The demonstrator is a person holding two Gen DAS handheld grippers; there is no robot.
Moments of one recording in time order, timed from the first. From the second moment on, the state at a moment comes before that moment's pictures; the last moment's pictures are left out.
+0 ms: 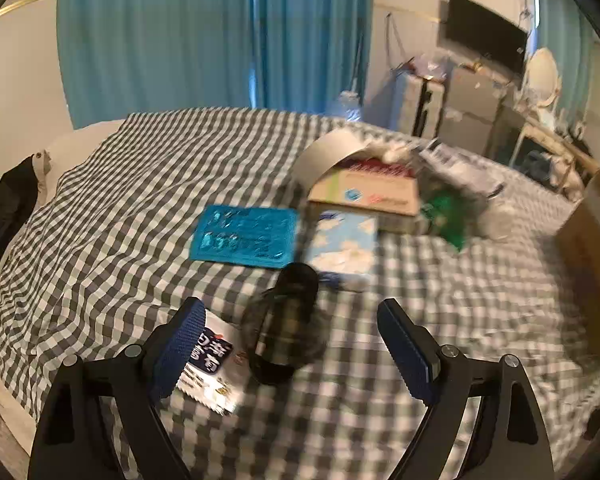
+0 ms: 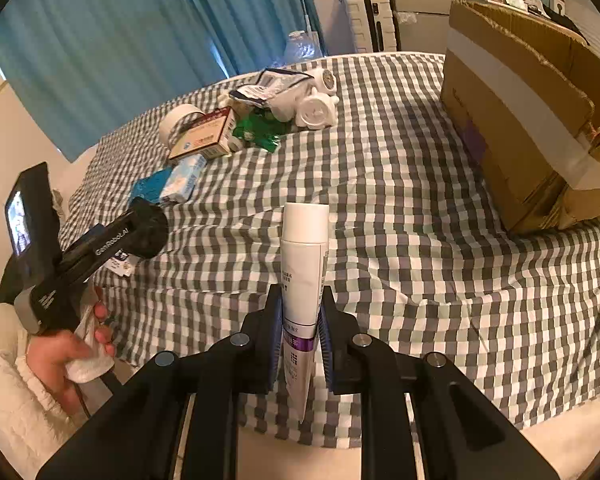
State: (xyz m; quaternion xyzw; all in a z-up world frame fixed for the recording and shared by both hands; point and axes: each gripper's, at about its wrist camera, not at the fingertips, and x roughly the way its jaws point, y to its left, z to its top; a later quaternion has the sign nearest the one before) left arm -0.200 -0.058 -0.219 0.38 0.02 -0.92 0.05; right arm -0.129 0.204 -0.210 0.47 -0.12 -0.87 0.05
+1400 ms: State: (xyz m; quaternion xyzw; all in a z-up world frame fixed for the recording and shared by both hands) left arm -0.120 0.012 -0.097 0.35 0.02 -0.94 -0.05; right arm -0.101 0.231 -0.110 0.41 -0.13 -0.90 0.06
